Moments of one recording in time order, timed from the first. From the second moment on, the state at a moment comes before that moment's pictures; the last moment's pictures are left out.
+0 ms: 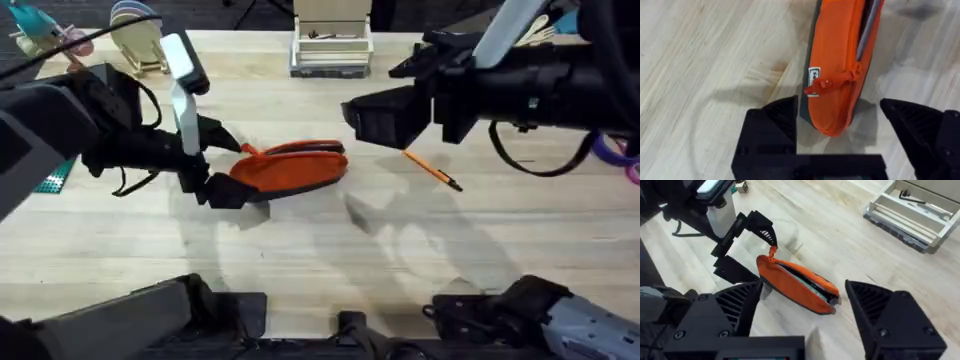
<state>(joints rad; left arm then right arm) 0.32 1.37 0.84 -0.97 0.76 1.30 0.58 1.02 1.10 -0.59 -0.29 0.07</state>
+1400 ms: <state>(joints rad) 0.39 1.37 1.18 -1.38 0.77 1.40 0.58 1.43 1.53 -0.93 -0.43 -0.47</state>
